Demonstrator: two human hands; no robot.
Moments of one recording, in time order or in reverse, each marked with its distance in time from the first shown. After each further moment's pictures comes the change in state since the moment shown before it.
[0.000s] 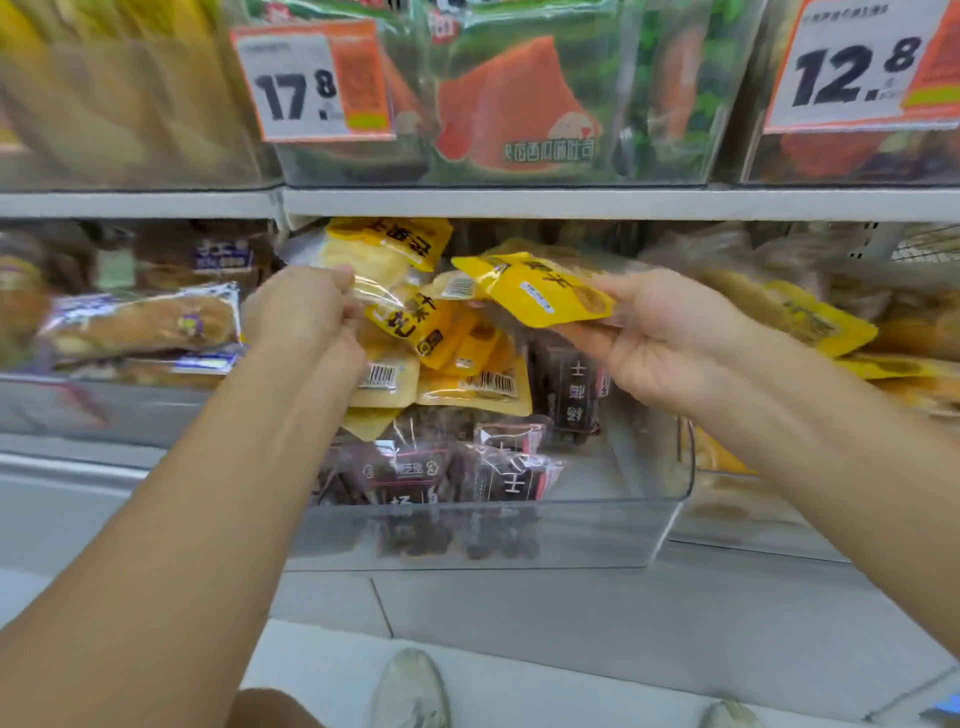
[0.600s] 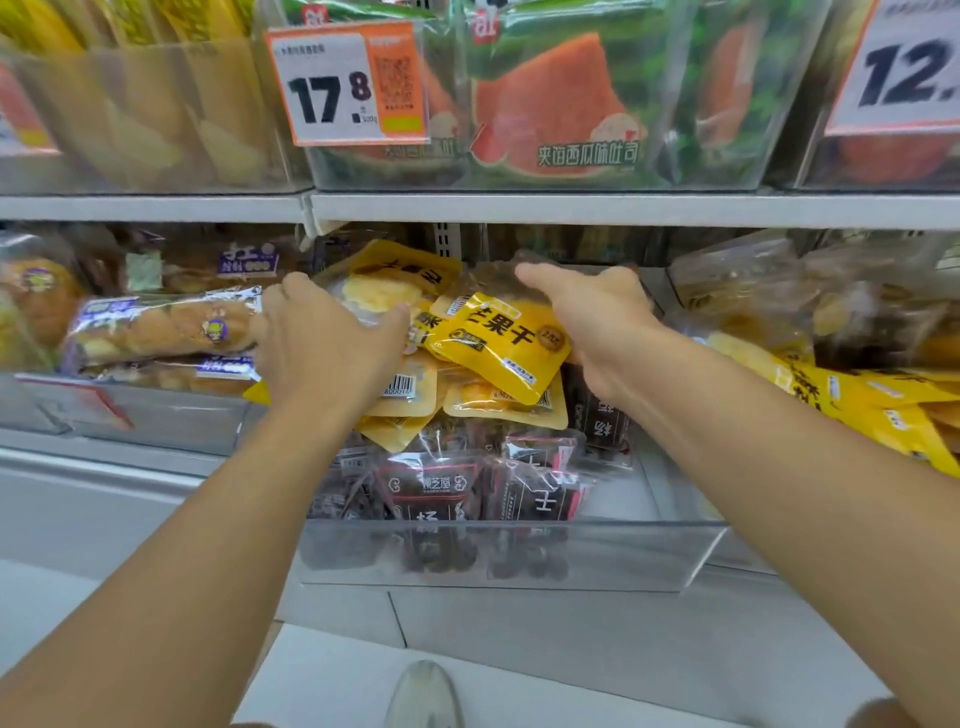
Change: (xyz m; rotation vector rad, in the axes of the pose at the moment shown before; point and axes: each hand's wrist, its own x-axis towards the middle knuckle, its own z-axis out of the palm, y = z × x) left_hand 0.007 -0.012 -0.034 1.325 0.094 0.633; right_hand 0.062 0.032 0.026 -0.652 0.343 -0.267
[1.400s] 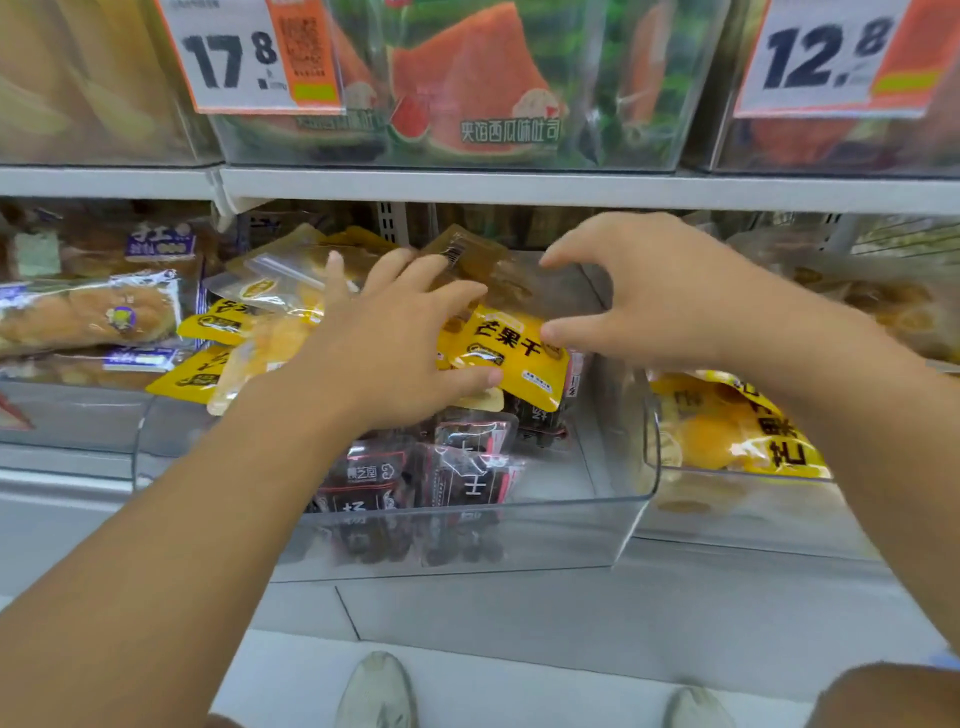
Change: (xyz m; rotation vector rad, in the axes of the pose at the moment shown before) left_hand -0.028 0.051 0.020 0.427 -0.457 0.781; right_hand -0.038 -0.036 -0.104 -1.270 -0.233 -0.723
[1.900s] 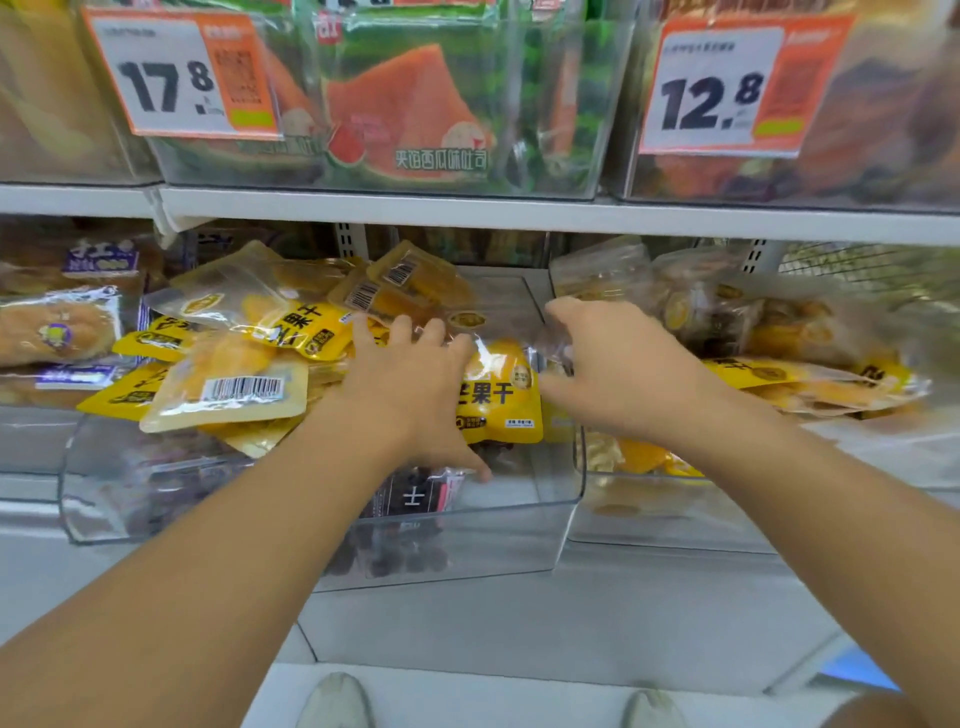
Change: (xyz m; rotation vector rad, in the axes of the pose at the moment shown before) left_hand 0.020 0.053 0.024 0.207 -0.220 0.012; right_hand -0.031 0.021 0.031 0.018 -0.014 0.207
